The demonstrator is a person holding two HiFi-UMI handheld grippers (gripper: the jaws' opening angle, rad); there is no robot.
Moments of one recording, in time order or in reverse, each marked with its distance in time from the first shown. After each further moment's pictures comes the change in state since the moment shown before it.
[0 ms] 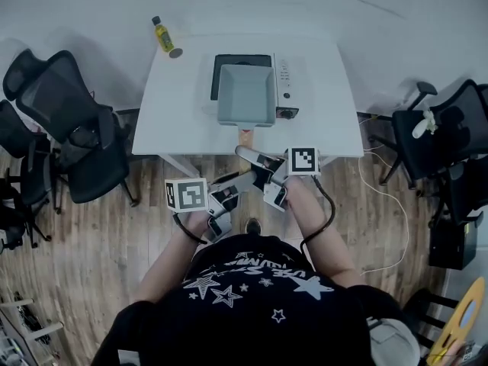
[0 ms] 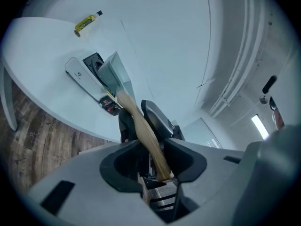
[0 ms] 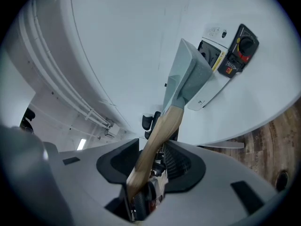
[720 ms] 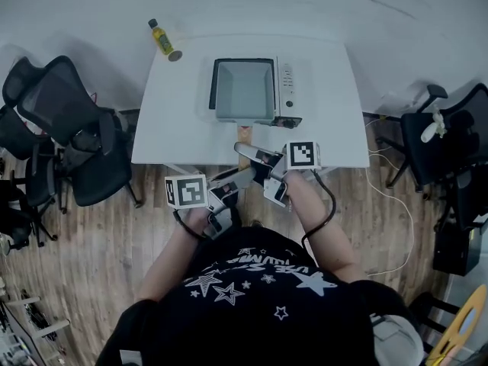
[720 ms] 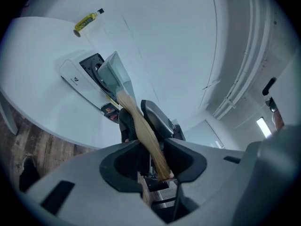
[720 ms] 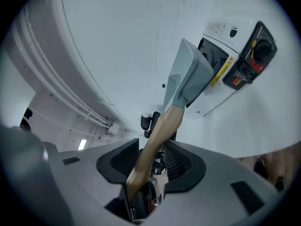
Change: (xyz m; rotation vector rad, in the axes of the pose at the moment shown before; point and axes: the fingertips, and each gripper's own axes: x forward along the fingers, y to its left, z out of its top) left arm 0.028 0.032 0.051 -0.018 -0.009 0.036; right arm 0.023 -0.031 0.051 0.042 0.037 0.002
